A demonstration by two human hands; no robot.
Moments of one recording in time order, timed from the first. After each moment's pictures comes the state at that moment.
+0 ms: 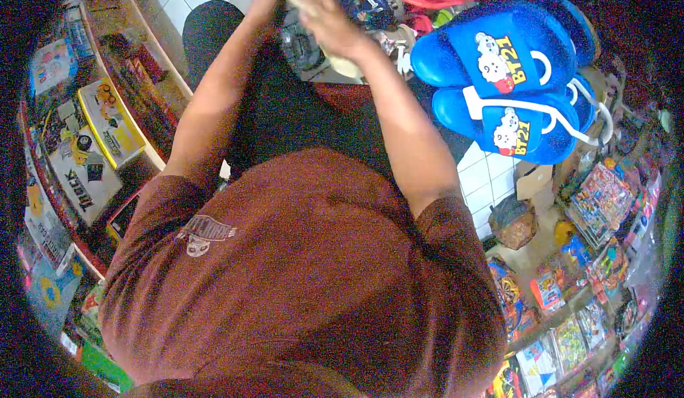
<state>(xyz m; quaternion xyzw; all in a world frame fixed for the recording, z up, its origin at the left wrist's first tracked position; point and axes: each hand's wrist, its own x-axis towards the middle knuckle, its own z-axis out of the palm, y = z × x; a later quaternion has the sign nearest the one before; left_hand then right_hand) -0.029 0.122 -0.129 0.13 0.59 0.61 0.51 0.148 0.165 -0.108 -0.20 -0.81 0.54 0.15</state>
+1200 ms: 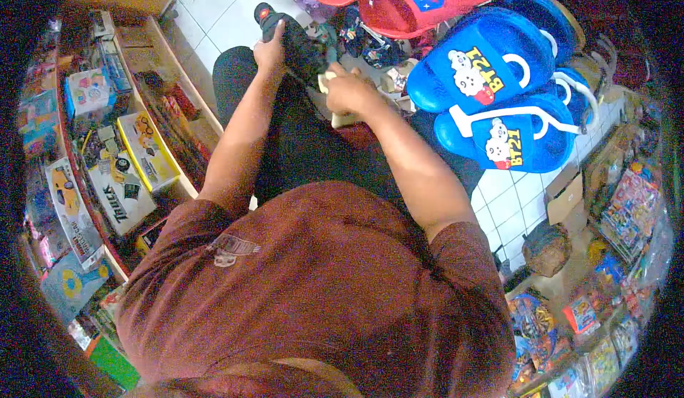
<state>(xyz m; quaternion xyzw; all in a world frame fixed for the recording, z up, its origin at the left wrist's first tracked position) -0.035 0.113 -0.119 0.08 0.82 0.51 0.25 0.169 0.142 -0.084 -0.22 -0.92 0.28 -0.15</state>
